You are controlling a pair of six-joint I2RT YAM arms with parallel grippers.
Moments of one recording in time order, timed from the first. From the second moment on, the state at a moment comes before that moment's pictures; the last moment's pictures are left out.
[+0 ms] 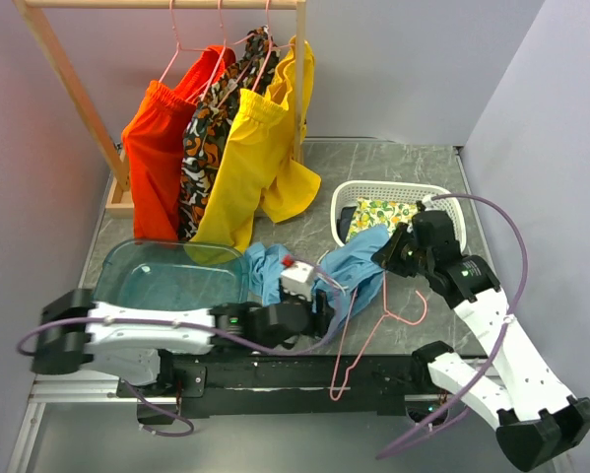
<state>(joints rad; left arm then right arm) -1.45 1.25 0.81 -0.01 -0.61 -0.76 0.35 0.85 0.91 -0.80 -0.04 0.71</state>
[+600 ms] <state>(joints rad) -1.44 1.65 0.95 -0.23 -0.47 -0.86 0.47 0.84 0.94 -0.87 0.17 0.74</state>
